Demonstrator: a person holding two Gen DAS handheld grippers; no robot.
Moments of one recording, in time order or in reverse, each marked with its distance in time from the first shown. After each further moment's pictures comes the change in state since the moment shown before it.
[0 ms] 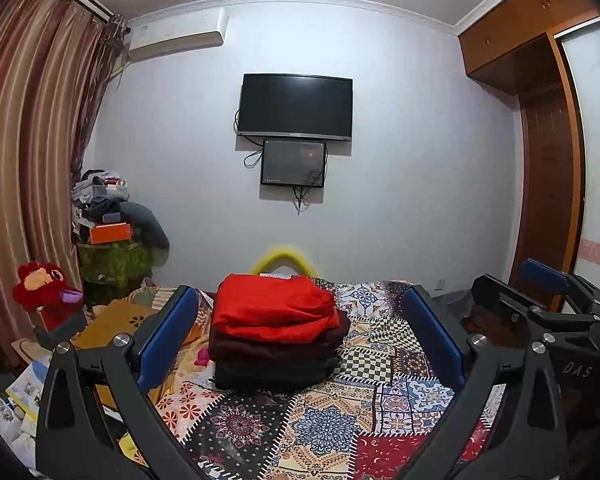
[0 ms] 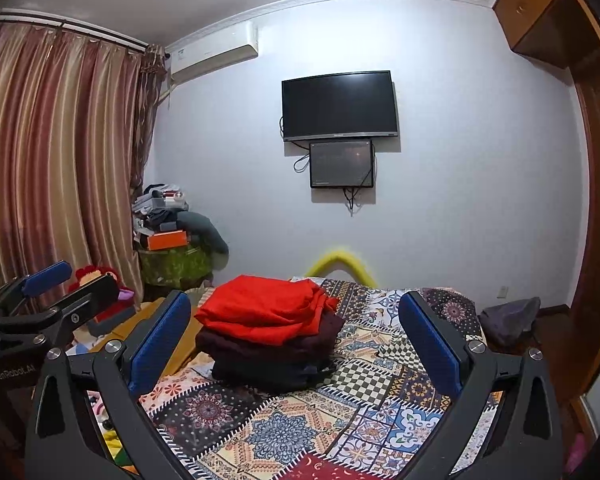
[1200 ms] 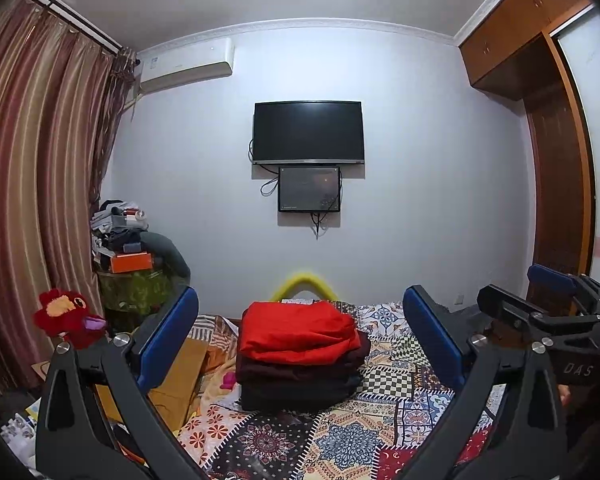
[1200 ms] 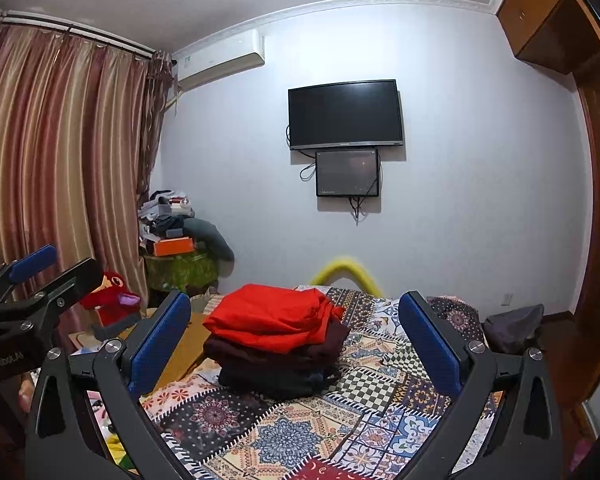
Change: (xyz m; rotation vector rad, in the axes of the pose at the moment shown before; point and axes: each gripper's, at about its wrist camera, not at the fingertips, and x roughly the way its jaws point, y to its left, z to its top) left arm -0.025 -0.007 0.011 0.053 -0.094 0.077; right arm -0.003 0.005 -0.001 -0.013 -0.032 0.020
